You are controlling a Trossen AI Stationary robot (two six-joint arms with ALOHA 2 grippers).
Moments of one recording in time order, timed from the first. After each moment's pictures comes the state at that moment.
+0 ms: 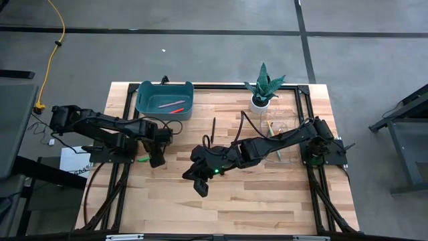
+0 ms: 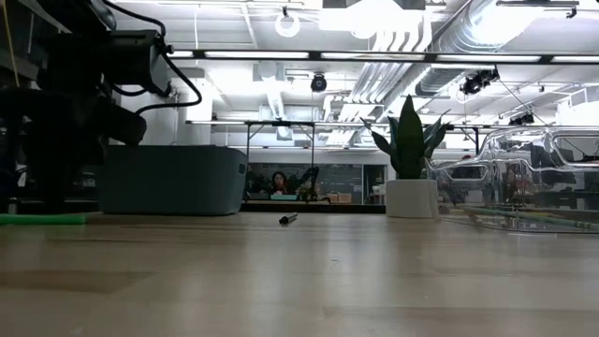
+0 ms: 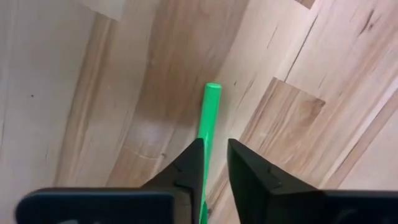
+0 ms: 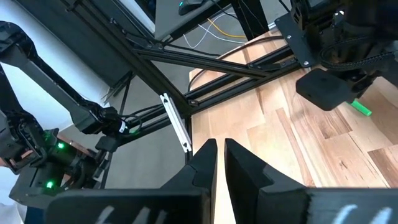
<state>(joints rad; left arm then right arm) 0.16 1.22 0.55 -0.85 0.15 -0.36 0.31 1.97 1.88 -0.33 0.04 0.63</state>
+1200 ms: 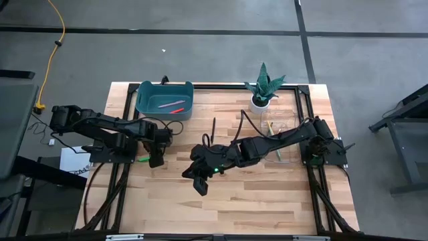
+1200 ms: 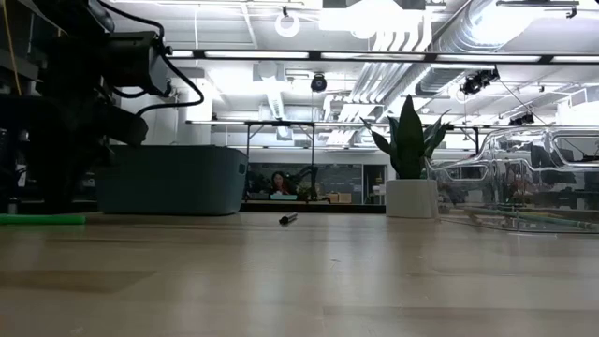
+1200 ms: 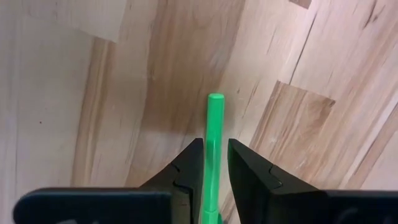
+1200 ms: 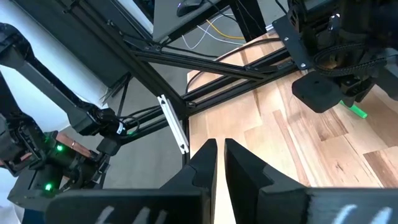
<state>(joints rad) 0.16 1.22 0.53 -0.81 0.12 -0.27 0.30 1.97 1.88 -0.33 0.04 0.62</state>
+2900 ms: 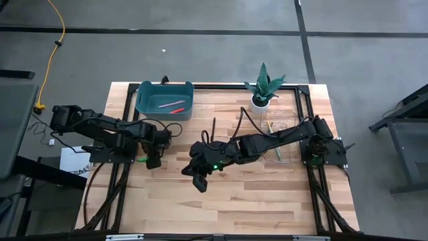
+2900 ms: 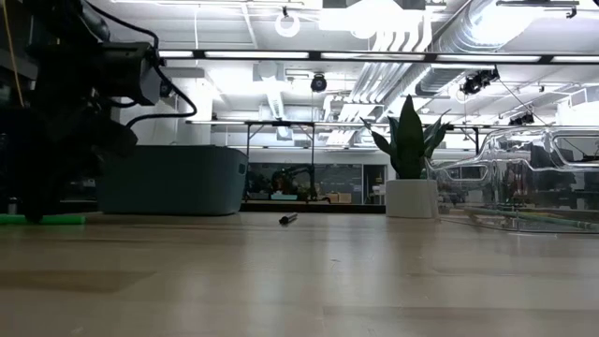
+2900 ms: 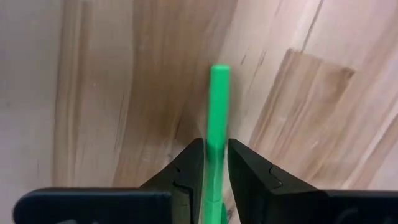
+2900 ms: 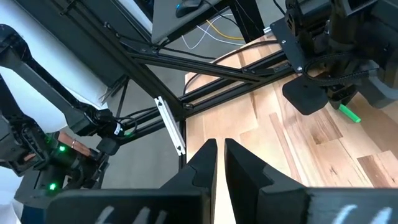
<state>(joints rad) 0.16 1.23 0.49 -0.80 0.15 -0.24 0.27 1.97 1.88 -0.33 0.02 0.60</state>
